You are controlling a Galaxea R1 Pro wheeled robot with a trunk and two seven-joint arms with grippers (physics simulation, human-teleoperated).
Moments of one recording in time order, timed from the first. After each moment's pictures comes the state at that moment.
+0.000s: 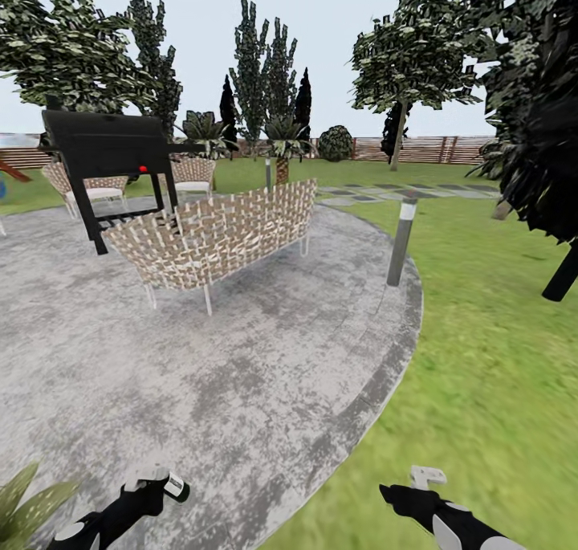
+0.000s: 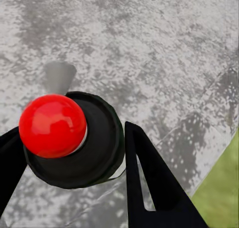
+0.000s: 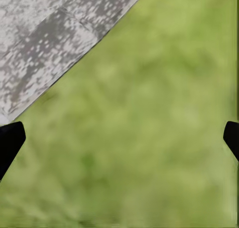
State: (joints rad) left arm -0.45 0.10 0.83 -0.40 -0.59 -0.18 -0.69; right arm -0.58 -0.12 0.05 -0.08 -0.21 -0.04 0.20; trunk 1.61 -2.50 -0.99
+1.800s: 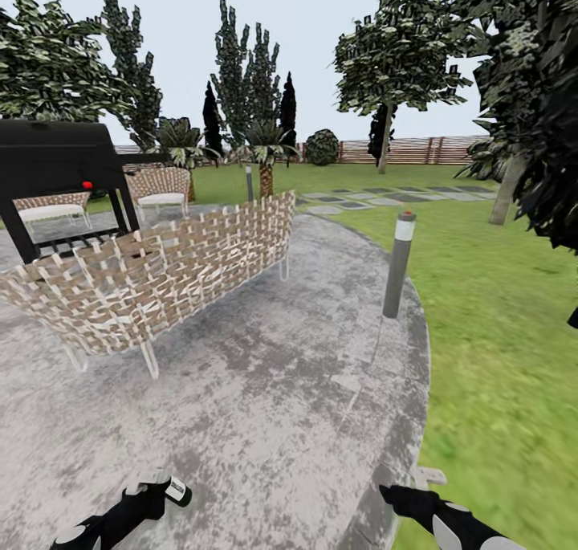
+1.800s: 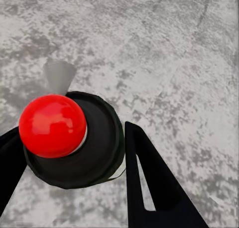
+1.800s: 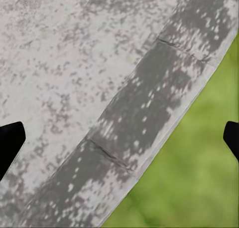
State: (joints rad) left arm -0.45 0.10 0.83 -0.38 -0.59 -0.18 -0.69; right arm -0.58 -0.12 0.05 -0.08 -0.21 -0.04 0.20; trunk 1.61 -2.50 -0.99
